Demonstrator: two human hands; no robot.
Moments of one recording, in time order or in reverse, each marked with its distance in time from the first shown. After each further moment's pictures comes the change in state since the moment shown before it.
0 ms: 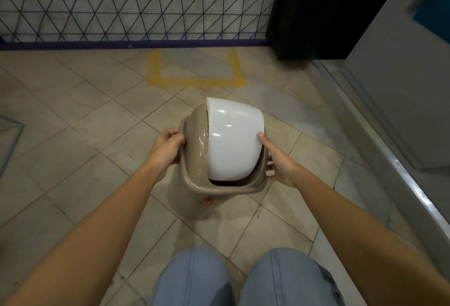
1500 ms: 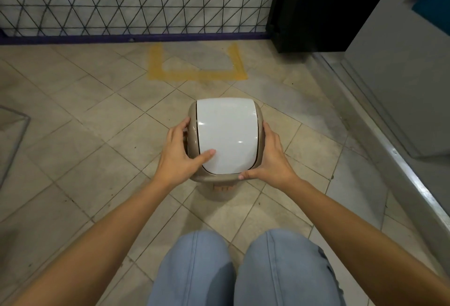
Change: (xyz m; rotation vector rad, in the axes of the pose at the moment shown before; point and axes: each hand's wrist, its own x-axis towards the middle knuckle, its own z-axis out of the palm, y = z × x) left_hand -0.043 -0.036 -0.003 0.410 -0.017 0.519; right_hand -0.044 0.022 0.030 -0.644 0.234 -0.580
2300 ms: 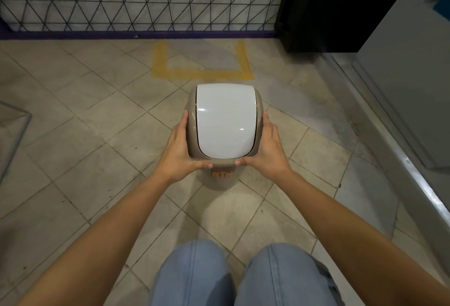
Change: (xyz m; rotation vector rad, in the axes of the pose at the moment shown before) left_hand 0.033 -0.014 0.005 0.157 -0.099 0.010; right_hand 0.049 -0.002 0.010 -0.005 0.085 -0.004
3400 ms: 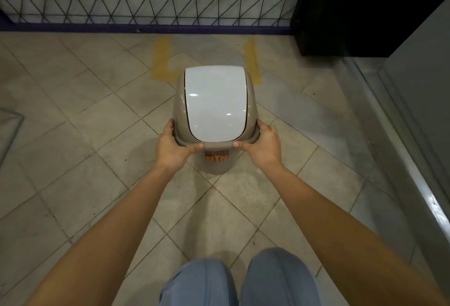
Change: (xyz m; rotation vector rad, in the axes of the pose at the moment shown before) left_hand 0.106 0.004 0.026 -0.376 0.232 -0.414; right_hand 0.123 0.020 -0.009 0.146 0.016 0.166
